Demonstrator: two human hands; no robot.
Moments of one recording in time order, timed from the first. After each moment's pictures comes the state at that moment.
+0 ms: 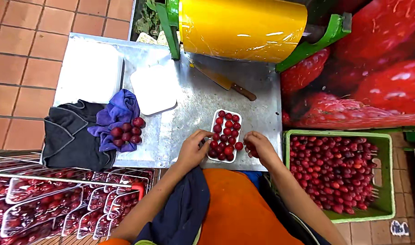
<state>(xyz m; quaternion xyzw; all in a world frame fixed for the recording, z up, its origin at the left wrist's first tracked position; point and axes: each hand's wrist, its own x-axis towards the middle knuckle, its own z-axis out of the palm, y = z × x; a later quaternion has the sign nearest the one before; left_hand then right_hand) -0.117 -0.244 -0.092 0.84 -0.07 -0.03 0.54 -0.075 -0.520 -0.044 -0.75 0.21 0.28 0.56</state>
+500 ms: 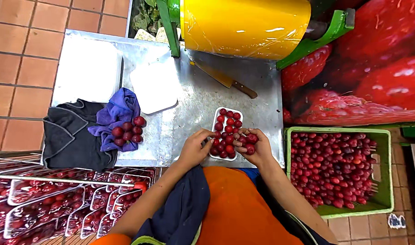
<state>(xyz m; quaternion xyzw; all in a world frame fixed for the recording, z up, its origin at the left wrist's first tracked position) -0.117 -0.239 -0.095 0.83 -0.11 -0.04 0.55 -0.085 -0.496 -0.057 -0.35 0.20 0.32 0.86</state>
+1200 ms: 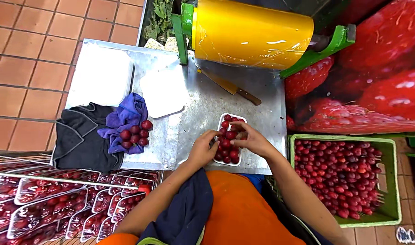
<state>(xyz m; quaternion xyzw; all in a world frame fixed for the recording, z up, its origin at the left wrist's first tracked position) -0.102 -0.251 -0.096 0.82 -0.08 -0.06 0.56 -0.036 -0.481 -0.034 -0.80 -0.07 0.32 0.51</state>
